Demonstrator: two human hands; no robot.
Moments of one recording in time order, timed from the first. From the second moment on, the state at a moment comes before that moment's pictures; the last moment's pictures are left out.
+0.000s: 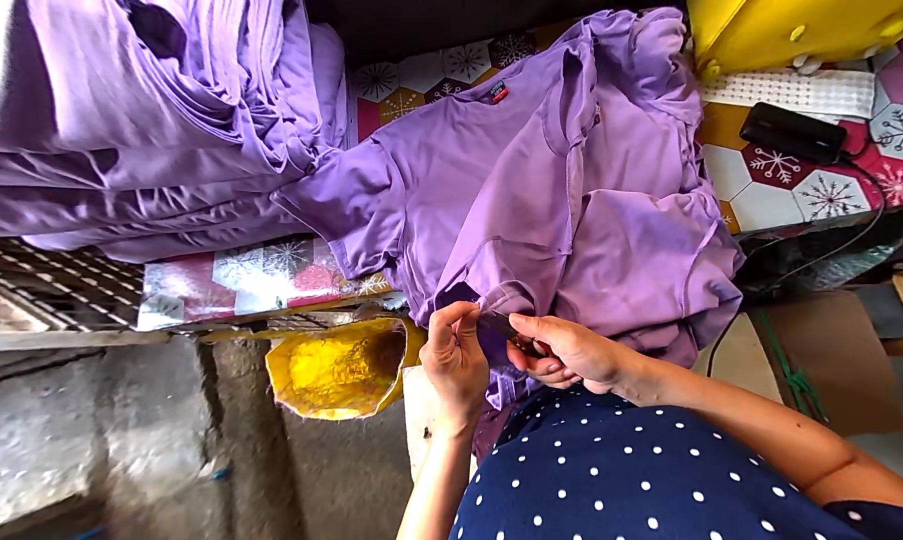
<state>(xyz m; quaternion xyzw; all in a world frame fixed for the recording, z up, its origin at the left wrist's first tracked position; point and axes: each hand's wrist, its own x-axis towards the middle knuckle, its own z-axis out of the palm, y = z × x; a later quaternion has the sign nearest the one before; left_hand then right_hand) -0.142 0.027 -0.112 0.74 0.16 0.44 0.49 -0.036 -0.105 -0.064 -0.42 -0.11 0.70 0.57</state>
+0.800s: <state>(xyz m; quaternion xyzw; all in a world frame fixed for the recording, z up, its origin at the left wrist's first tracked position) -0.152 0.020 -0.090 0.66 0.16 0.41 0.60 -0.054 -0.105 -0.053 -0.41 -0.08 0.69 0.60</state>
